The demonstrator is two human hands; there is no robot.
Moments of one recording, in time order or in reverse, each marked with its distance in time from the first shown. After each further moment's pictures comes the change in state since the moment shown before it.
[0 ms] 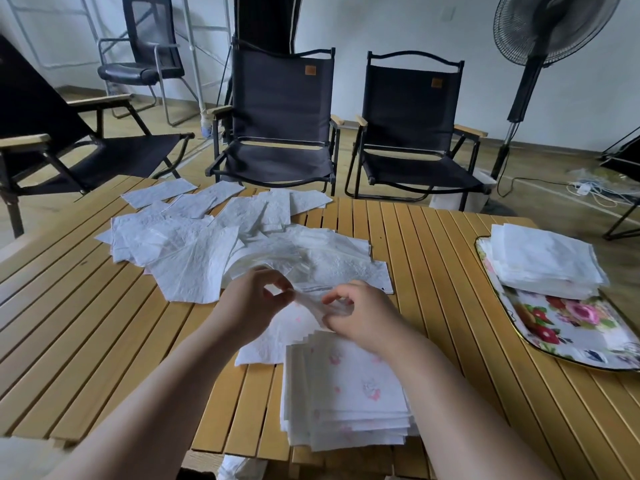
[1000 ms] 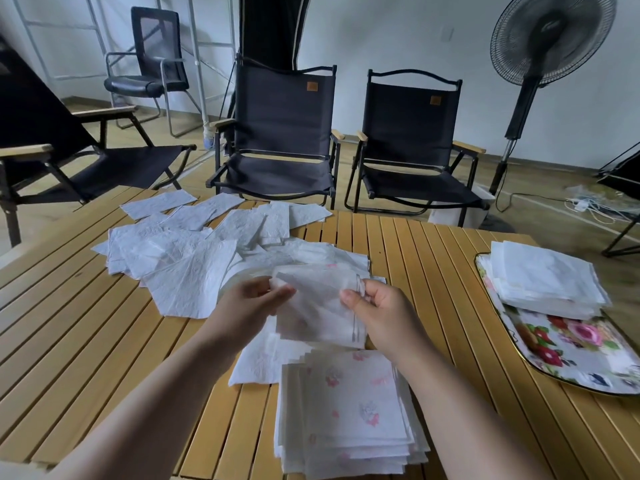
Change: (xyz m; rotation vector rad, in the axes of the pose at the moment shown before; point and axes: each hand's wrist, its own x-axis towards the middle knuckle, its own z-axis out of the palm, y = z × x) left_hand -0.002 0.011 -0.006 -0.515 0.017 -0.175; right_hand -0.004 -0.001 -0.019 0.434 0.189 -0.025
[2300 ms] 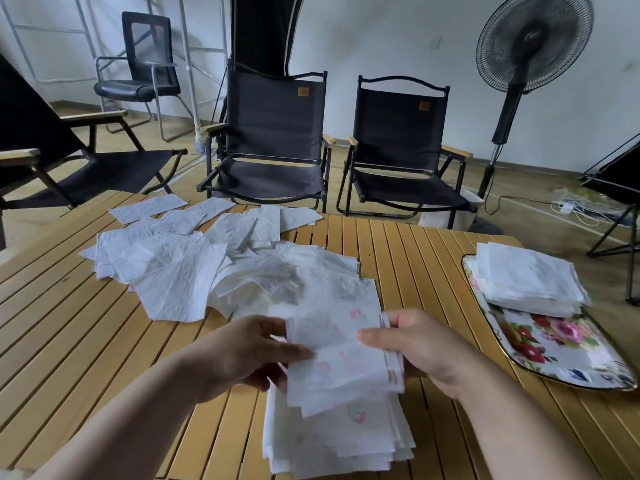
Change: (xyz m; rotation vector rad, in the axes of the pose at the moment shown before) left_hand -0.033 0.017 0.001 -0.077 -0.560 -0.300; right_hand -0.040 -0.025 -0.058 0.082 -0.276 0.369
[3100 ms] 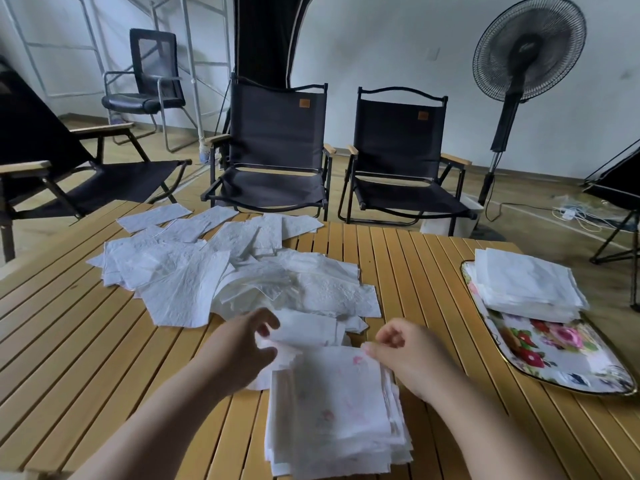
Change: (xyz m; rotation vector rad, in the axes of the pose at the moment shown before) left_hand 0.016 -0.025 -0.009 0.795 0.520 0.103; right_hand 0.009 0.030 0.010 -0.519 0.336 -0.045
